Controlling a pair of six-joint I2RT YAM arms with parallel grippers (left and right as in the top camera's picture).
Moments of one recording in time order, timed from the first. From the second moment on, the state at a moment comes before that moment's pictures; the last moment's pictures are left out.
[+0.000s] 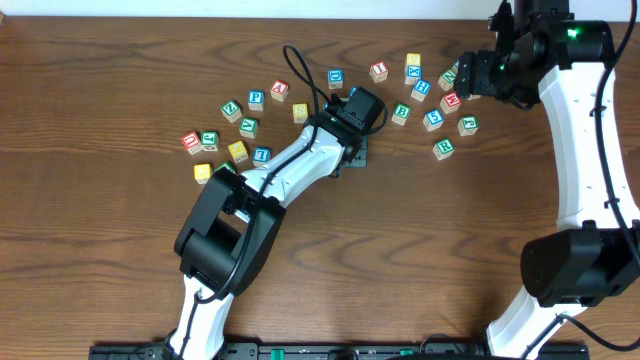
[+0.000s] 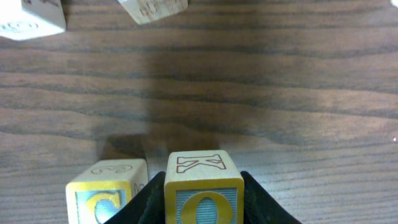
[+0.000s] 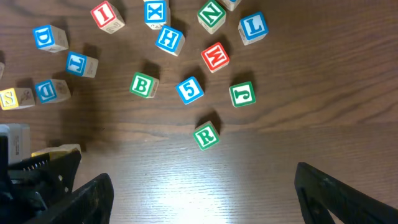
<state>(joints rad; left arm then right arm) -0.63 2.13 1.55 -0.63 -0.15 -0.53 0.02 1.91 2.01 -1.27 -0.06 0.13</state>
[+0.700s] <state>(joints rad) -0.63 2.14 1.55 -0.65 -0.17 -0.54 0.02 1.91 2.01 -1.29 -0.06 0.13</state>
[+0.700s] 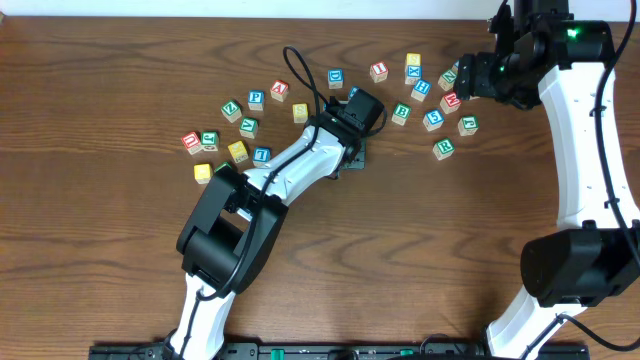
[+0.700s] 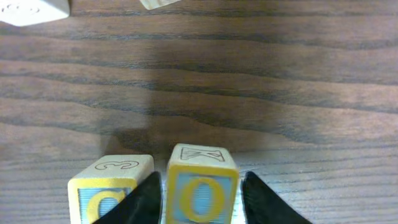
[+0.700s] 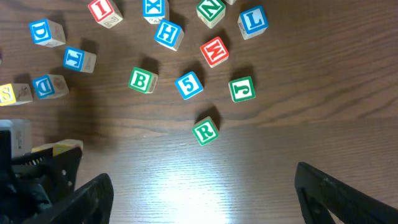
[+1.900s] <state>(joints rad) -0.44 1.76 1.55 -0.89 -0.17 -0.55 0.02 1.91 2.01 -1.29 -0.06 0.13</state>
